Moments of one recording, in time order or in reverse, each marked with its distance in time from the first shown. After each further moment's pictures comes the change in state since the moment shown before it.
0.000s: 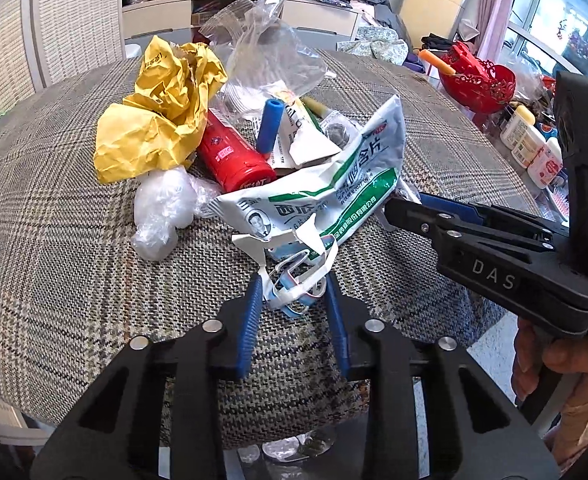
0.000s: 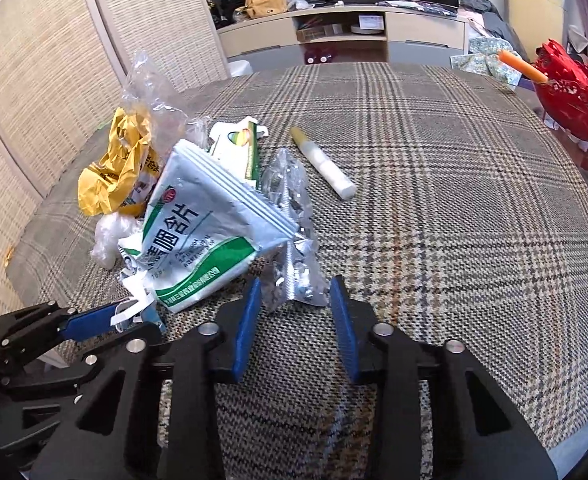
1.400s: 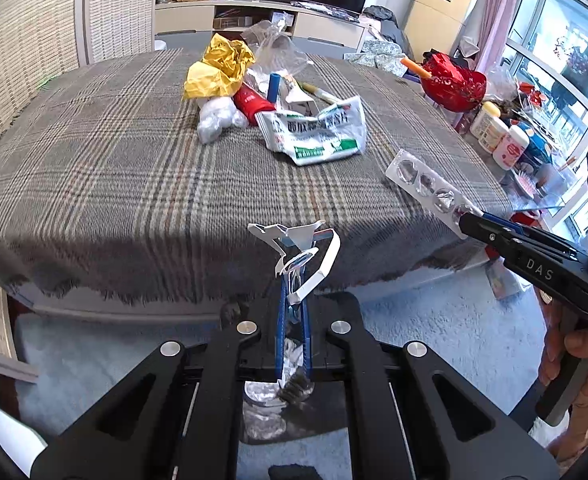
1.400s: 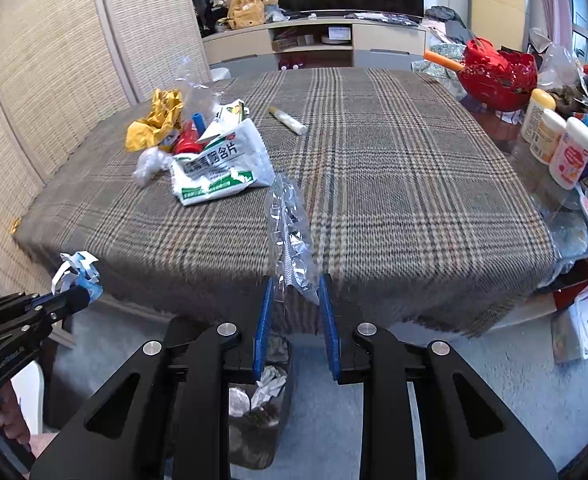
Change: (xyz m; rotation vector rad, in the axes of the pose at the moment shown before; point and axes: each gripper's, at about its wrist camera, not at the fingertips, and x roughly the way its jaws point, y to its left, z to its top) left arm -0.114 -0.015 -0.112 -0.068 -0.038 0.007; right arm -0.131 -0.009 -0.110 0.028 -0.025 -0.097
